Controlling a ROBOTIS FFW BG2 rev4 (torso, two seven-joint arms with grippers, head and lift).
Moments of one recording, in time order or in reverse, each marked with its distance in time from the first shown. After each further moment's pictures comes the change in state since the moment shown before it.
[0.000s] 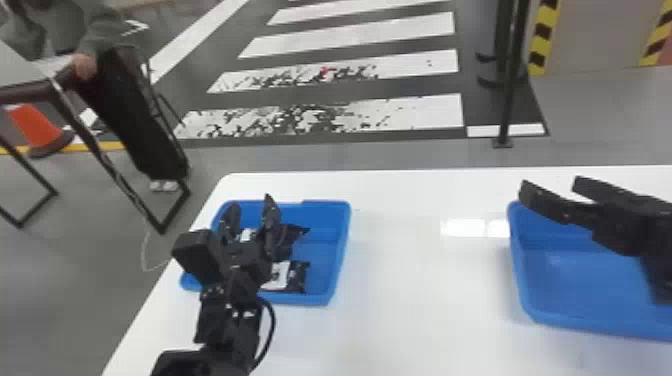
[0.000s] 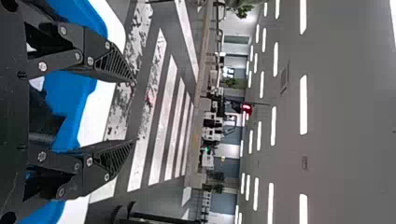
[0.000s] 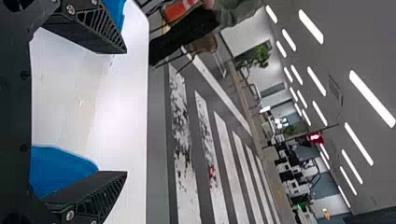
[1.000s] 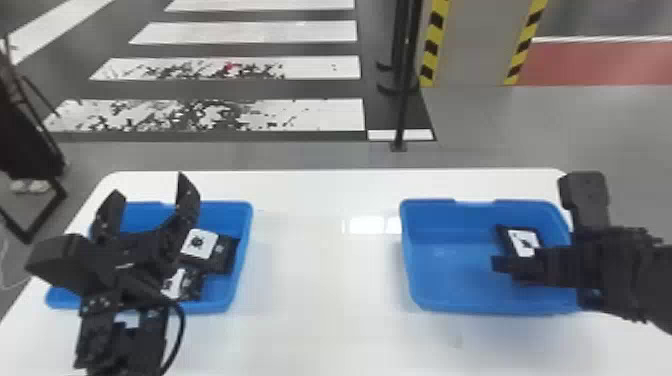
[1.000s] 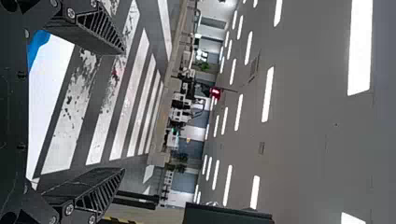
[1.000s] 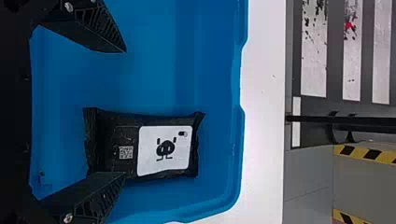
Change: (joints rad) left arm -0.009 0.006 -0.083 -0.012 0.046 -0.153 -0.001; right arm -0.068 0.021 -0.120 -0.032 0.284 0.690 -0.298
